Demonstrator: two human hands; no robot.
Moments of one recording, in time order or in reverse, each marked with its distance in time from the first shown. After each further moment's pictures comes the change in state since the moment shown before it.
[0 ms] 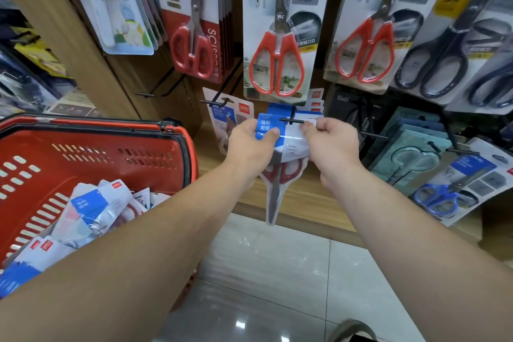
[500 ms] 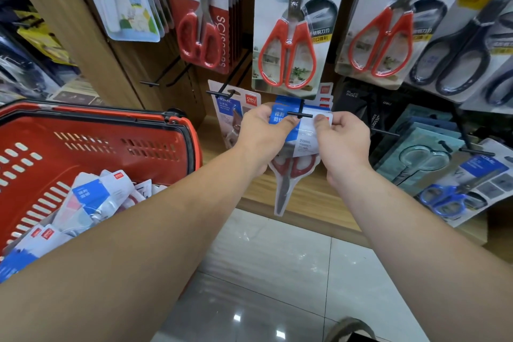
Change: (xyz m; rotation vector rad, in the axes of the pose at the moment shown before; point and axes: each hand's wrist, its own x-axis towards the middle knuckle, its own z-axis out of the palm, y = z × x) left_hand 0.001 0.013 0.008 -0.175 -0.067 0.029; right_hand 0.001 0.008 0.000 0.001 0.081 -0.063
